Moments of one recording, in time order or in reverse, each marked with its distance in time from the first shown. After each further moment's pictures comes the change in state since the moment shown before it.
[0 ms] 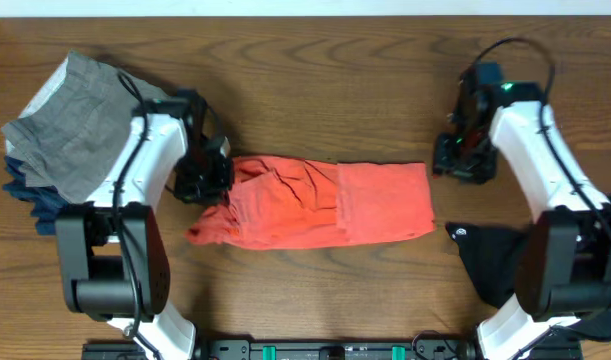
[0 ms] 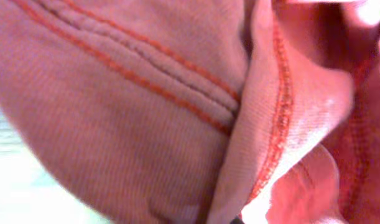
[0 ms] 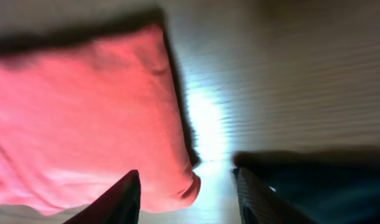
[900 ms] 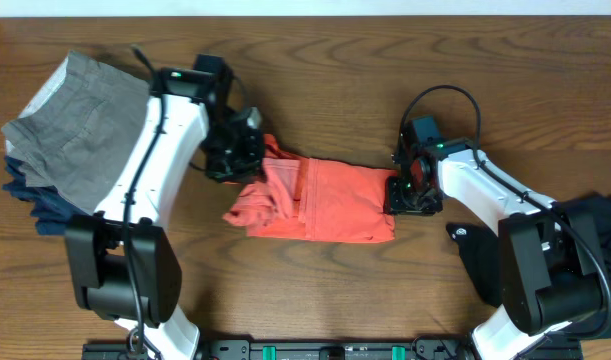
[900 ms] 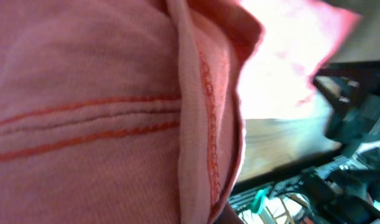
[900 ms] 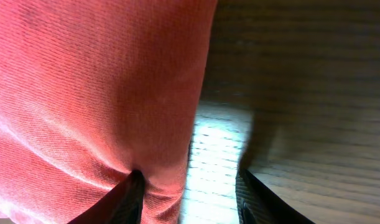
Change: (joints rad) left arm -0.158 -0.003 0.186 -0.076 0.234 -0.156; right arm 0.200 -0.026 -0.333 0.394 -0.098 0.014
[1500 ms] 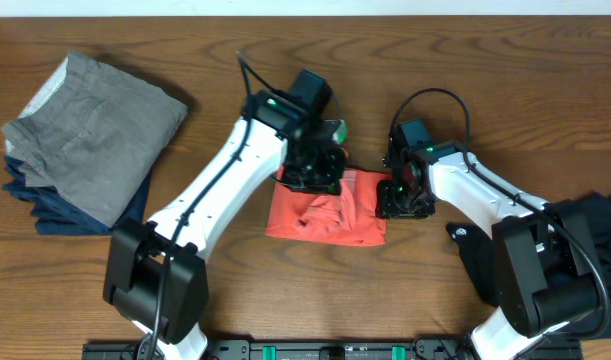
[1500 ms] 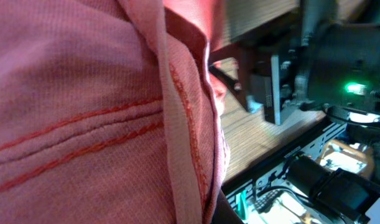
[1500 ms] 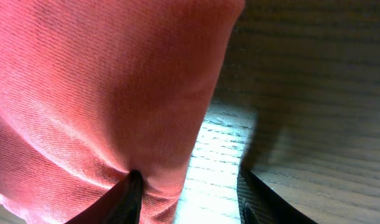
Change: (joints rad) left arm -0.351 0.000 0.001 0.210 0.042 -0.107; right arm 0.049 0.000 -0.003 0.000 -0.010 0.018
